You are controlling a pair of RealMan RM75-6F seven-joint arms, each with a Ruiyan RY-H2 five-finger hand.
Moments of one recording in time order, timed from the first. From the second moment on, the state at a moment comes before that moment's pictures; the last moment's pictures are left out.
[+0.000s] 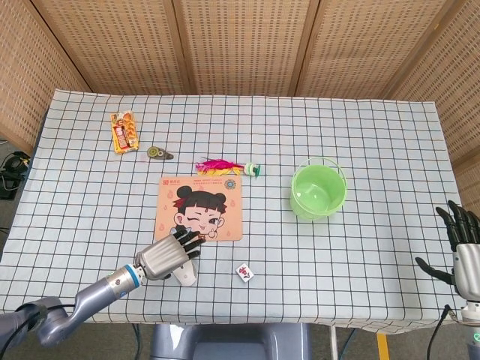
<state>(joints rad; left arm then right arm) -0.69 -1.38 0.01 -1.59 1.67 0.78 0.38 0.06 -1.19 0.12 -1.41 -1.52 1.59 0.25</state>
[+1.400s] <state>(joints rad) -0.74 -1.44 0.05 -1.51 1.70 0.90 0.40 0.06 -1.18 0.12 -1.40 -1.50 1.59 0.28</state>
